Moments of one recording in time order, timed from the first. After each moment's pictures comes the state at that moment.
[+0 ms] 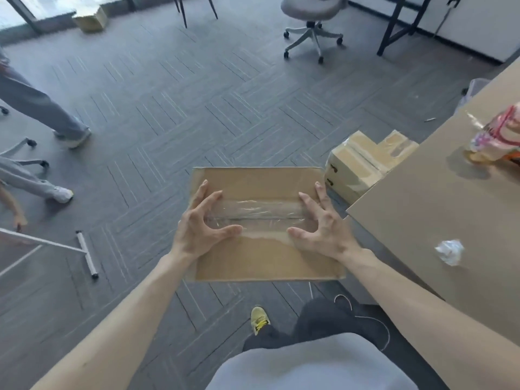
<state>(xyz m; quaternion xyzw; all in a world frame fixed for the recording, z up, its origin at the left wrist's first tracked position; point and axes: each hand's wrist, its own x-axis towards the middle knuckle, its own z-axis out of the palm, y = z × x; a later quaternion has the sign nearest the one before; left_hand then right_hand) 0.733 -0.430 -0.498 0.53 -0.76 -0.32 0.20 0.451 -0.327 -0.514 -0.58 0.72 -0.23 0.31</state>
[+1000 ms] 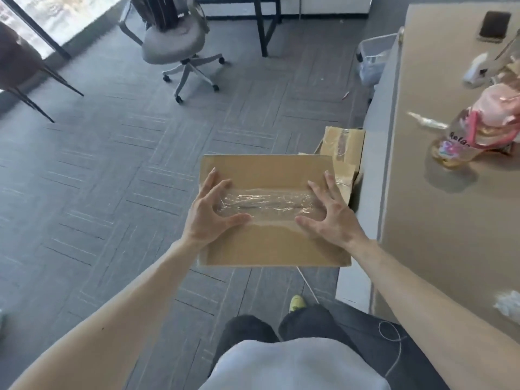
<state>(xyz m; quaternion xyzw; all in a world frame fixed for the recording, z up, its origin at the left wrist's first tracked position) 0.405 -0.841 -0.515 0.28 -0.89 -0.35 0.07 0.235 -0.601 -0.550 -0.33 0.85 -0.35 0.23</state>
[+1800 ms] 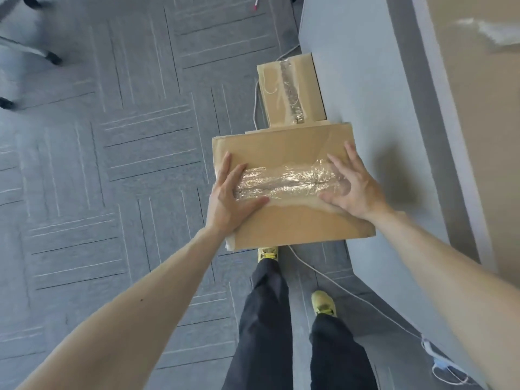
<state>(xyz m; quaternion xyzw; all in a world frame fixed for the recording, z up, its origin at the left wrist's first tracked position) 0.081 -0.985 -0.828 0.13 -0.89 -0.42 -0.09 0.012 -0.688 -0.829 -0.09 0.93 -0.30 0.21</state>
